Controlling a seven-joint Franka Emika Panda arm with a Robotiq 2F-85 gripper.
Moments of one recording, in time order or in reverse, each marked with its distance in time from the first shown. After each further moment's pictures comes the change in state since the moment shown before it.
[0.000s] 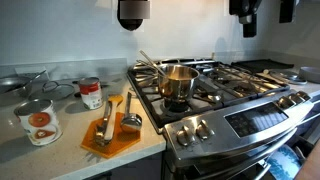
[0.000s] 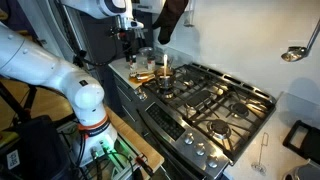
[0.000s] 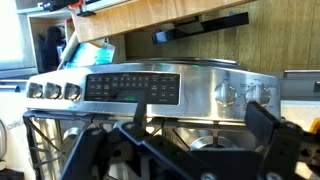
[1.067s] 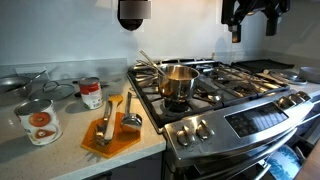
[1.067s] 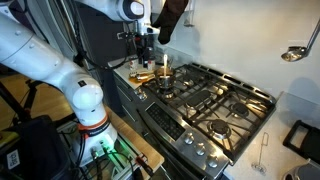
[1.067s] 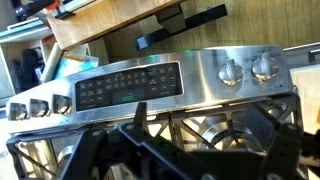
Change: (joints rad) arm -0.051 0.119 -0.164 0.013 0.001 0.118 -0.003
